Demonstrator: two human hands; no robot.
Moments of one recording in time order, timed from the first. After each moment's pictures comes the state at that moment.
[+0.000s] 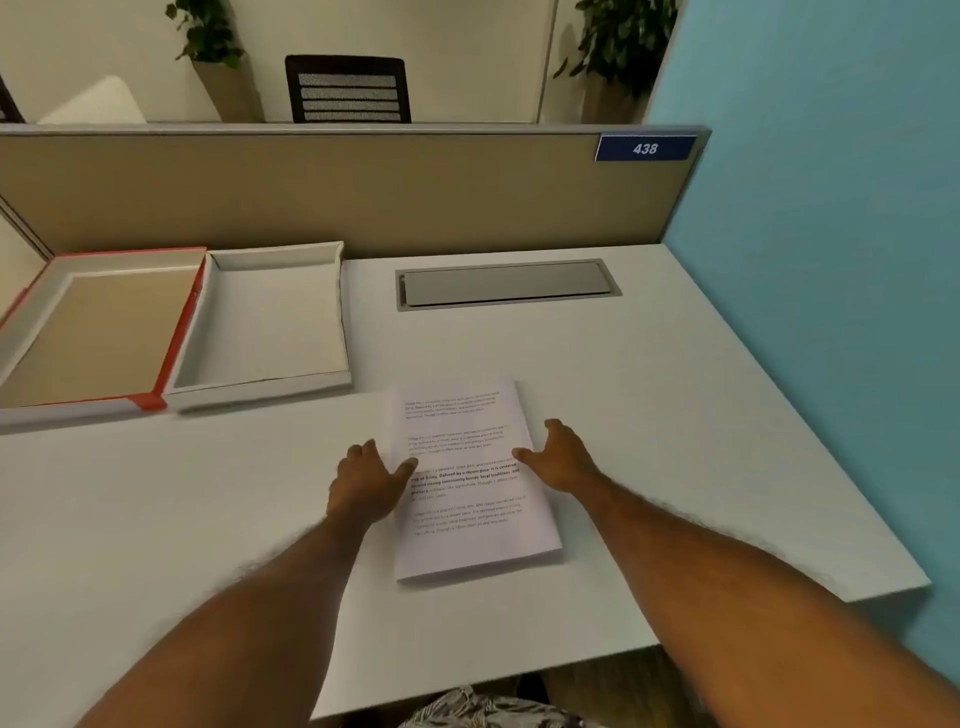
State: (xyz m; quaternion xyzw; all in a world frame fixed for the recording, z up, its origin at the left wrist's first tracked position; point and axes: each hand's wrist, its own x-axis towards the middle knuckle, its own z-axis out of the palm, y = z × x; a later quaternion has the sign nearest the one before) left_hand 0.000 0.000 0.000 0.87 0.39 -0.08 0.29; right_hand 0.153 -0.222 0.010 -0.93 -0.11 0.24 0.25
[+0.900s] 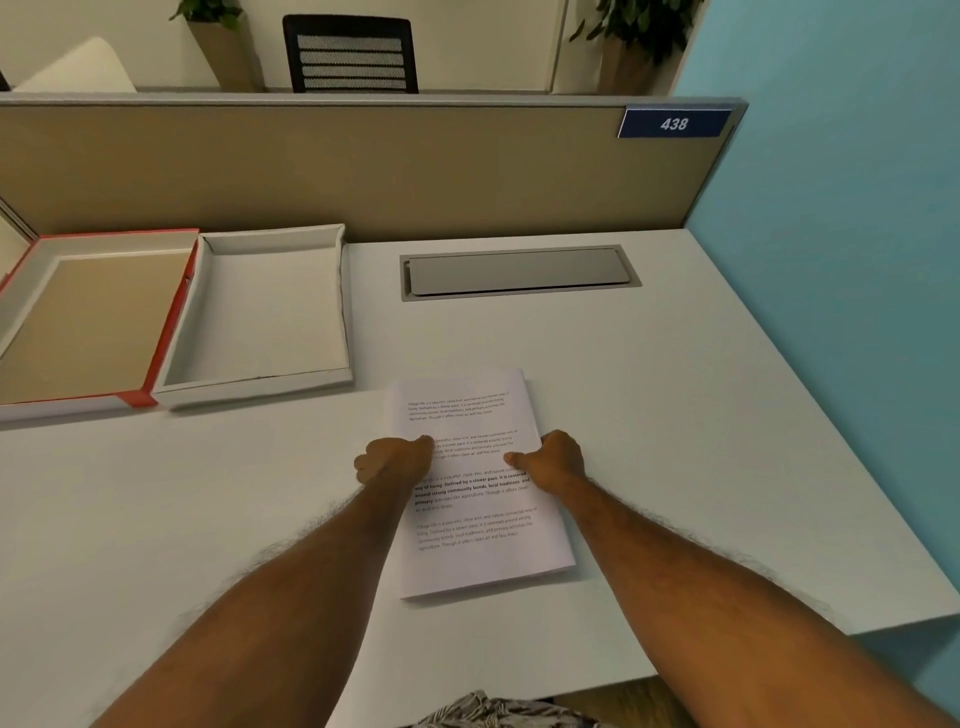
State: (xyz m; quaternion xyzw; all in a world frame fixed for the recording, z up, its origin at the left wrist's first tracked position) left_hand 0.068 -0.004 -0.009 0.67 0.60 -0.07 0.44; right_hand 0.164 -0.191 -0.010 -0.91 -0.01 0.27 0.31
